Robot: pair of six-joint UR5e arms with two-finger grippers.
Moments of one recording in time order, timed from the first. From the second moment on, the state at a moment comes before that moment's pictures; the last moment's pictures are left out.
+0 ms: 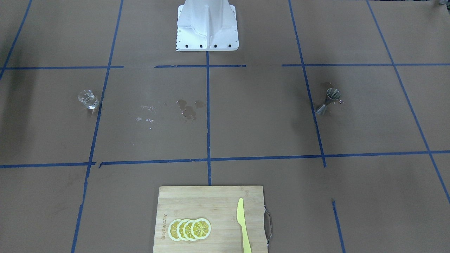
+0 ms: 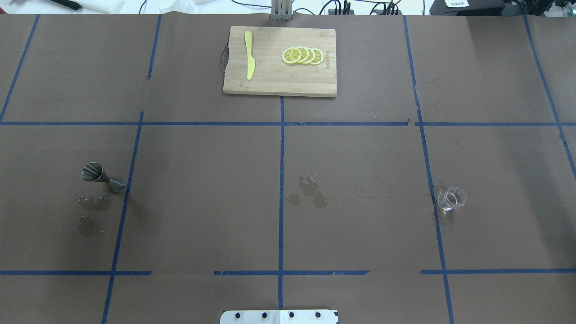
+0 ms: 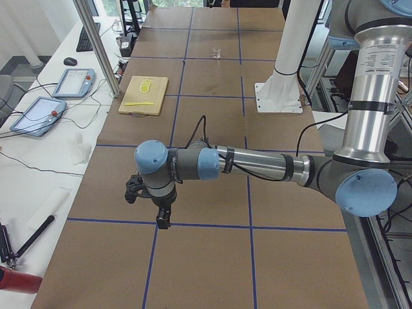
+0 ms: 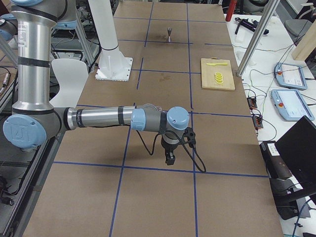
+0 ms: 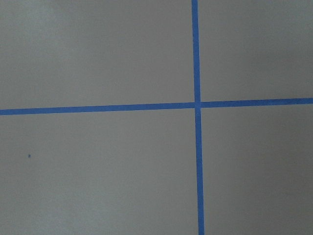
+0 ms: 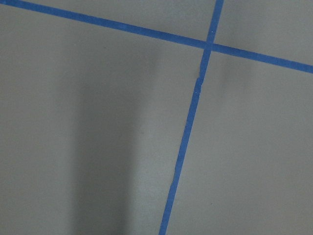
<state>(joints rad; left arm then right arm) -1.61 -1.65 -1.62 -1.40 -2.30 0.10 1.50 -1.67 1.77 -1.73 2.35 -0.21</state>
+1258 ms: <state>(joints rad) -1.57 -1.65 -1.71 -1.40 -2.40 0.09 1.50 -1.66 1.78 -1.69 2.35 -0.20</state>
